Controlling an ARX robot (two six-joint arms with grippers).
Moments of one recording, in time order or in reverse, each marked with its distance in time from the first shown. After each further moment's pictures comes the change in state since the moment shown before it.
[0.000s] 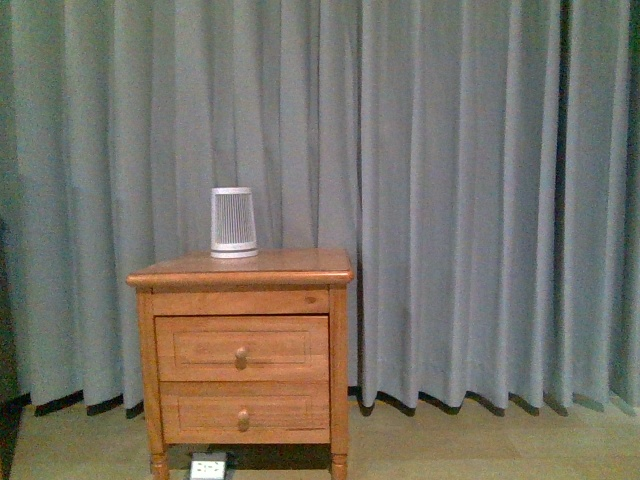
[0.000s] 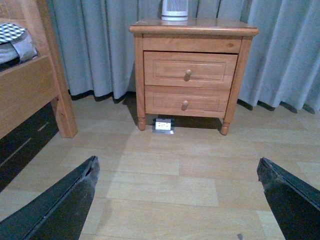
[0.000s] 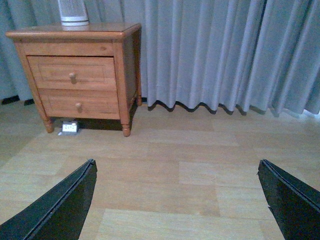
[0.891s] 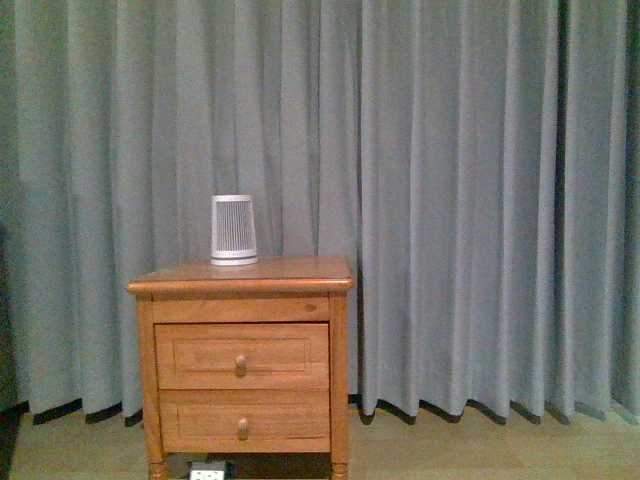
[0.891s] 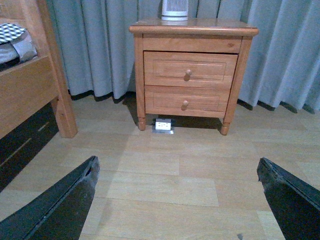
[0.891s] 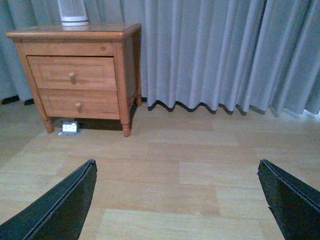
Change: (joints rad) left arm 0.000 0.000 0.000 0.000 0.000 0.000; right arm 0.000 0.000 0.000 0.000 0.000 0.000
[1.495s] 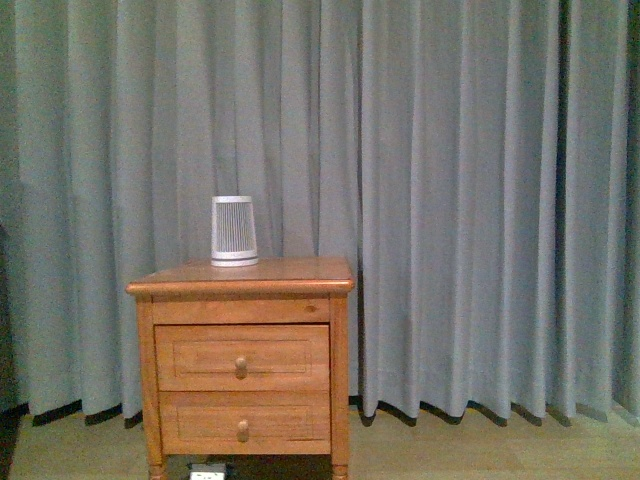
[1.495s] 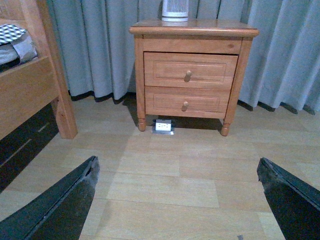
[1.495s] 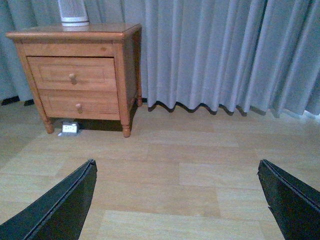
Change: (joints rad) left arm 0.000 0.000 0.000 0.000 0.000 0.000; right arm 0.000 0.000 0.000 0.000 0.000 0.000
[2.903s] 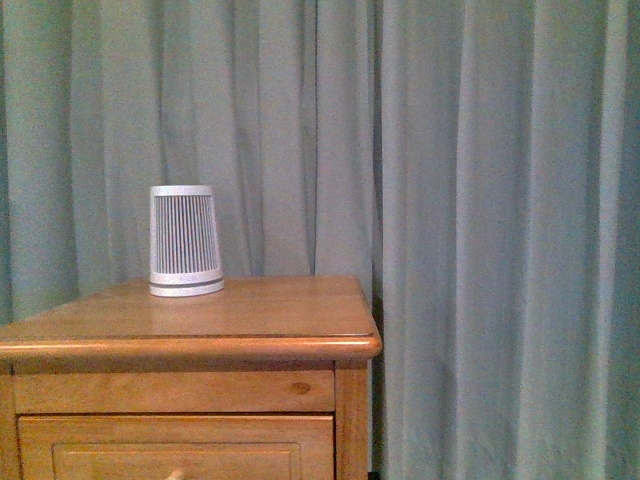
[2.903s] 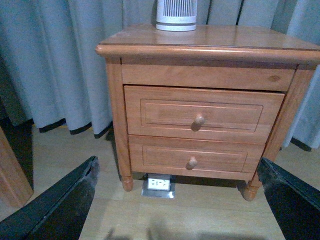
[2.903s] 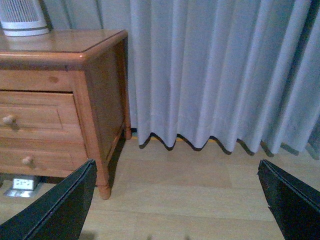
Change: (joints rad) left arm 0.000 0.000 0.000 0.000 0.000 0.000; right arm 0.000 0.000 0.000 0.000 0.000 0.000
